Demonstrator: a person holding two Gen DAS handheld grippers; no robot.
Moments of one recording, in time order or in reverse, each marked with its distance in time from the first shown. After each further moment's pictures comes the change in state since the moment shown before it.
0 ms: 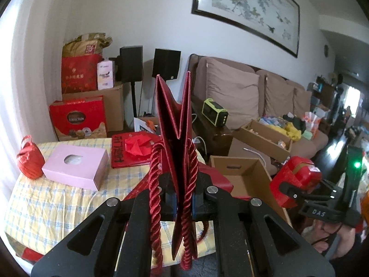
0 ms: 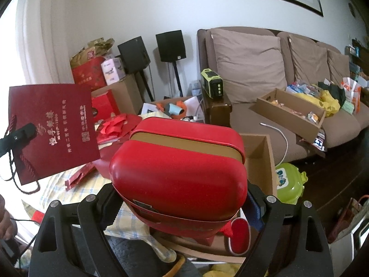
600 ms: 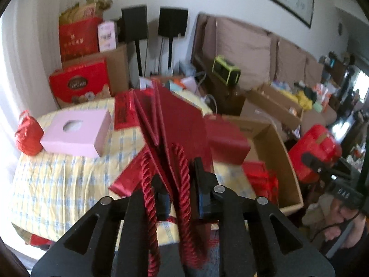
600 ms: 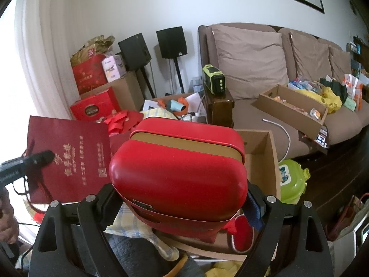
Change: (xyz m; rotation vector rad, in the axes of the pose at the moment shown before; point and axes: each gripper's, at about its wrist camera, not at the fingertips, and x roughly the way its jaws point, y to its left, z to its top) left arm 0.040 0.012 -0.024 -0.013 0.285 0.055; right arm 0.003 0.001 -0.003 0.010 0.023 0.013
